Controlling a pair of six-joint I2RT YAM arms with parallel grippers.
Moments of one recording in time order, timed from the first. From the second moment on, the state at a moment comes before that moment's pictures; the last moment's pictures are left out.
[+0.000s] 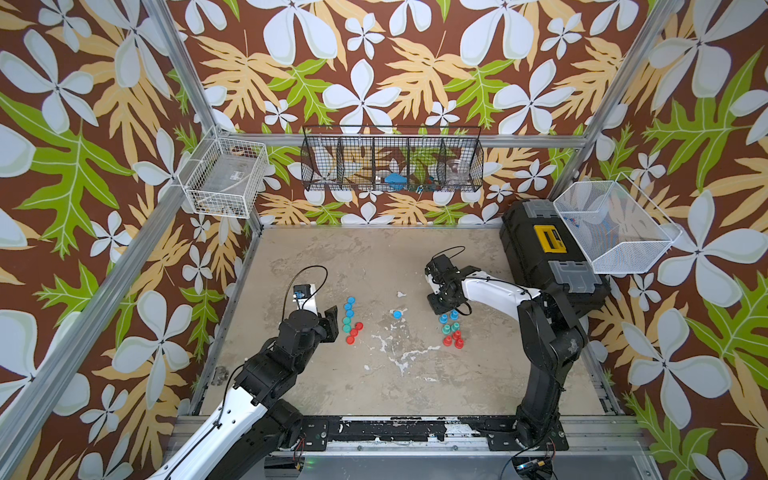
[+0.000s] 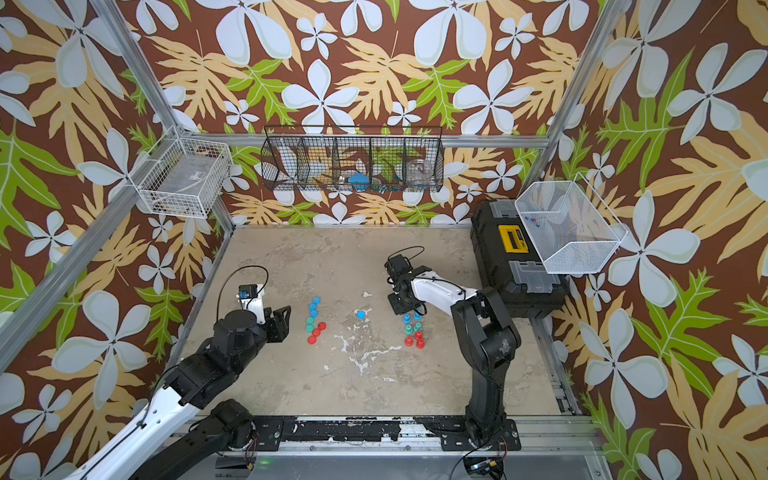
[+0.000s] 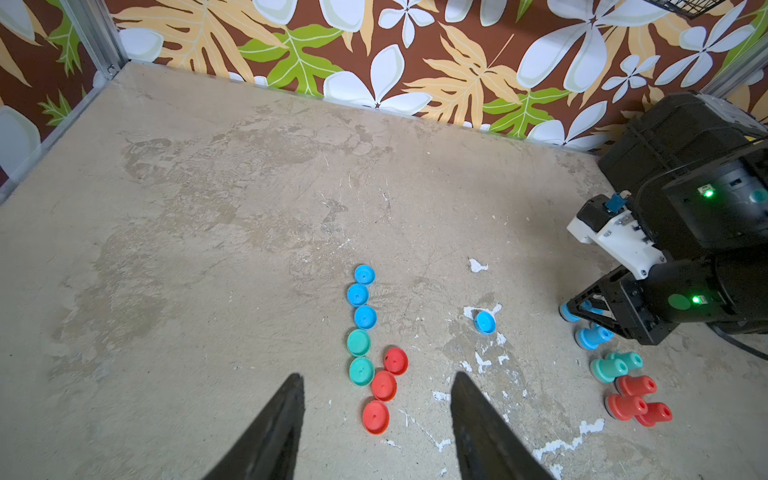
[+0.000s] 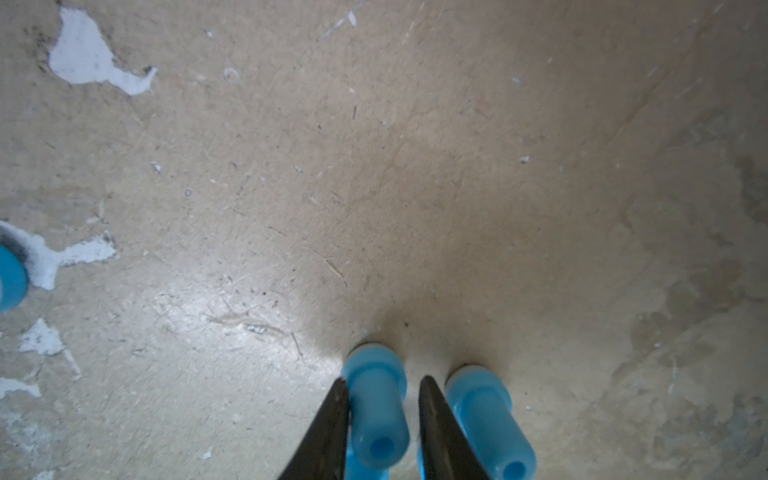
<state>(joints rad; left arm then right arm) -0.57 0.63 0.63 -0.49 -0.35 -0.47 0.49 1.90 1.29 -0.68 0.11 0.06</state>
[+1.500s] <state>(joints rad) -0.57 0.64 0.63 -0.50 -0.37 -0.49 0.76 2.04 1.57 -0.71 0.06 0.13</state>
